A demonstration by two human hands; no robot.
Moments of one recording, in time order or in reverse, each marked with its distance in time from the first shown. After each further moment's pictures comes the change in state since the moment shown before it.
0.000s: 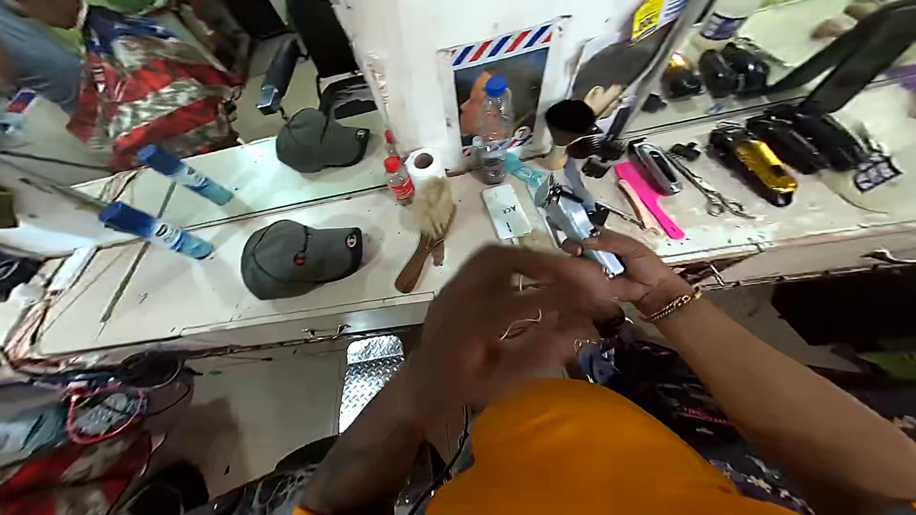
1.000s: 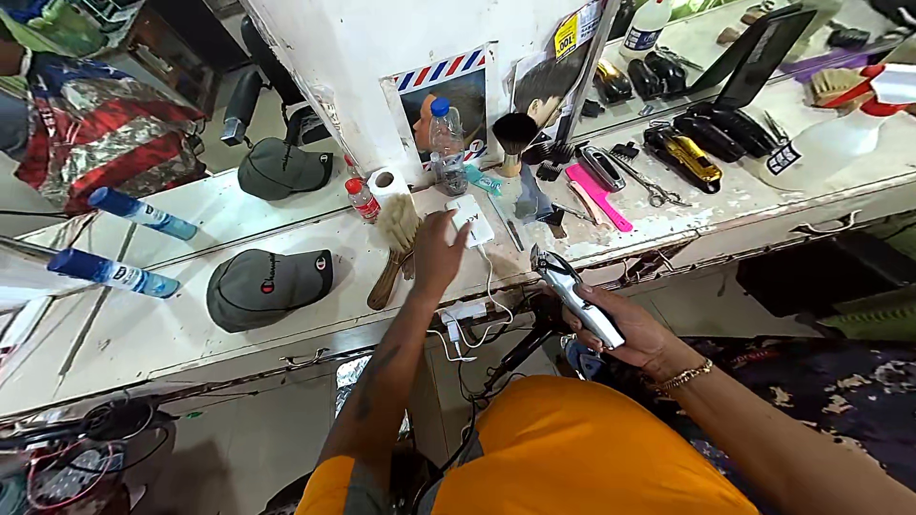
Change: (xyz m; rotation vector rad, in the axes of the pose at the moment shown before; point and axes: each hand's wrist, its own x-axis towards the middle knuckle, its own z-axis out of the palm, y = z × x) left_hand -0.023 -0.205 0.040 0.615 -0.156 -0.592; right_hand -0.095 0.040 0.007 0.004 0.175 0.045
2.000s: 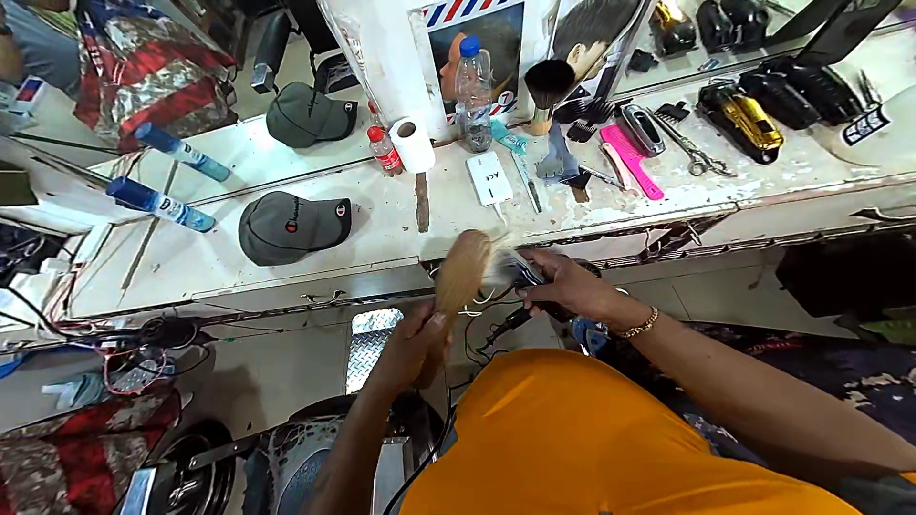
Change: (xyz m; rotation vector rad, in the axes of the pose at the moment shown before) left_hand -0.215 0.037 -0.085 -0.865 -0.351 -0.524; right_hand 0.036 0.019 0.041 -0.552 -0.121 0.094
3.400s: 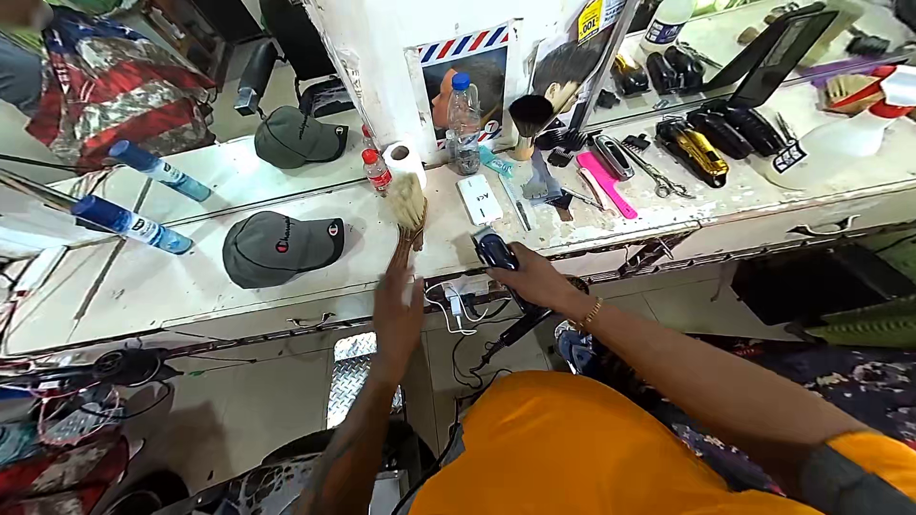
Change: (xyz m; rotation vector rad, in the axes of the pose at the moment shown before) left_hand 0.076 -0.029 -0.037 0.803 0.503 0.272; right_hand 0.048 -0.030 0.024 -0.560 0.353 0.087
